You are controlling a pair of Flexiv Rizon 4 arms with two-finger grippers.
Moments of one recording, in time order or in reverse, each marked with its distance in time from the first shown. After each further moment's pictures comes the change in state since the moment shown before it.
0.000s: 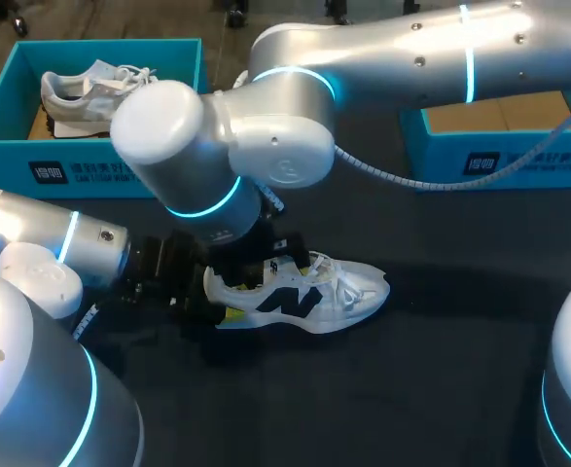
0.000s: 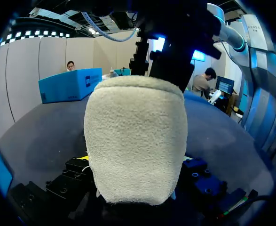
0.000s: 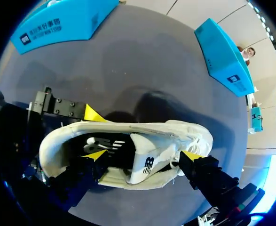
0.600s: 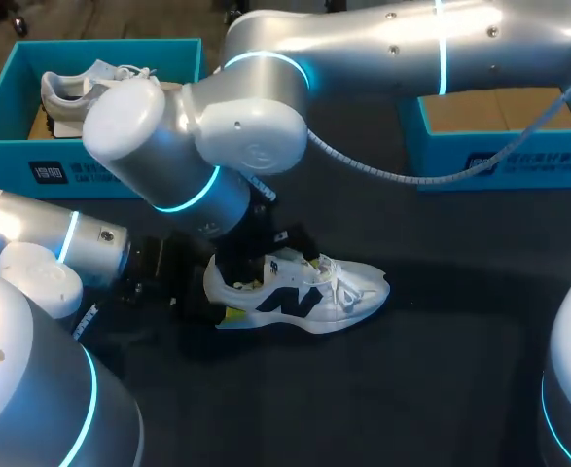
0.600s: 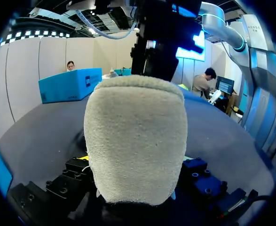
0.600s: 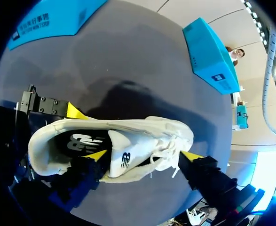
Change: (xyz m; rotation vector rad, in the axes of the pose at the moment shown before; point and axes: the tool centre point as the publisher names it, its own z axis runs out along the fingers) left arm 0.000 0.000 0.000 0.000 0.000 0.000; right arm -0.025 -0.002 -0.014 0.046 -0.150 -0.002
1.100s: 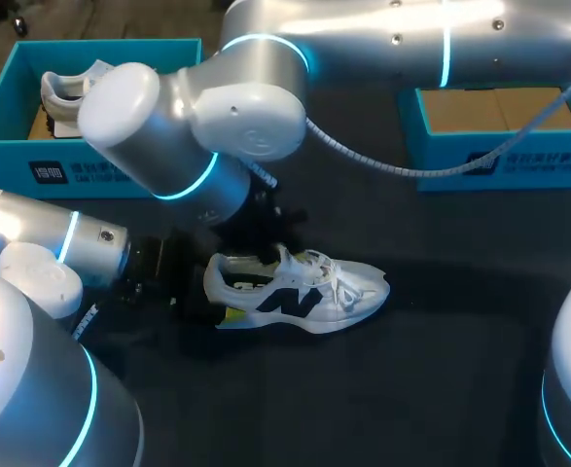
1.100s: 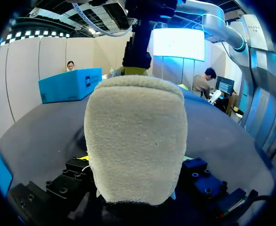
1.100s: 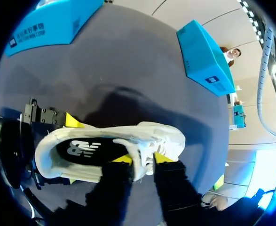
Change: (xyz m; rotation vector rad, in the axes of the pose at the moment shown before) left arm 0.000 0.000 0.000 0.000 0.000 0.000; right arm -0.011 0.012 -0.010 -0.024 -0.009 0.023
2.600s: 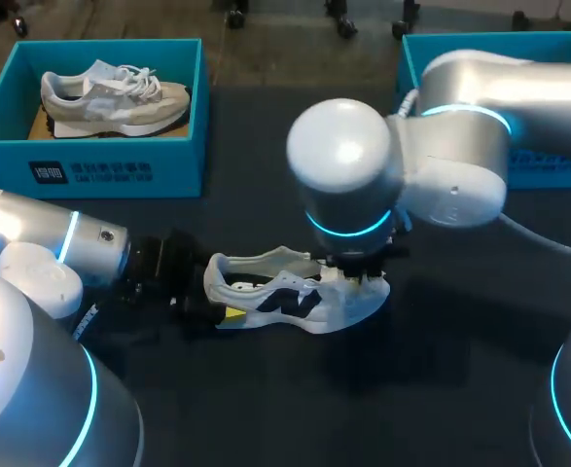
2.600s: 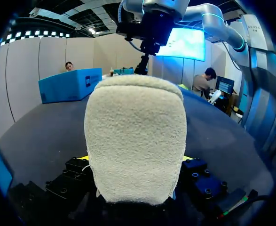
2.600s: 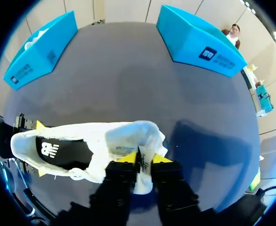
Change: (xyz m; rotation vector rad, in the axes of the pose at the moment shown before) left arm 0.000 0.000 0.000 0.000 0.000 0.000; right arm -0.079 -0.023 0.078 -0.121 0.304 0.201
